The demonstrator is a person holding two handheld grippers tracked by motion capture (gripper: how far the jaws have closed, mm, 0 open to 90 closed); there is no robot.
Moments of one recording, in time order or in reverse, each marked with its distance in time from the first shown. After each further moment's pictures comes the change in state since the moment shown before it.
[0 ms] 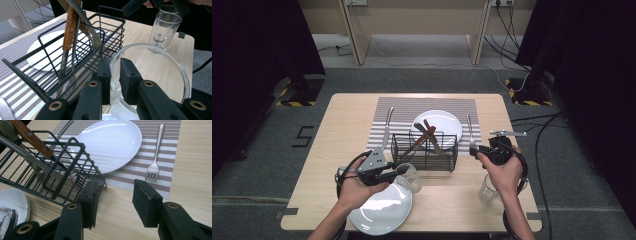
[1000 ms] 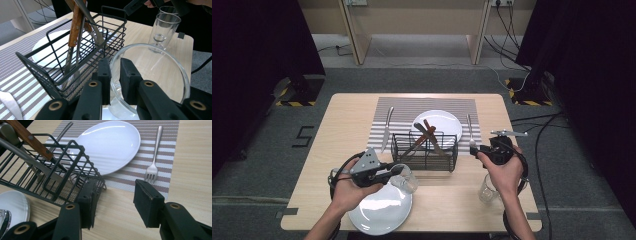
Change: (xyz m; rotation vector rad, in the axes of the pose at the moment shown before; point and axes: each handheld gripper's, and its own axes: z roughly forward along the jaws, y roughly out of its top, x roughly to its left) left arm 0.004 -0.006 -0.014 -0.011 0.011 -0.004; right arm 0.000 0.001 -0.002 -0.011 -0.003 0.009
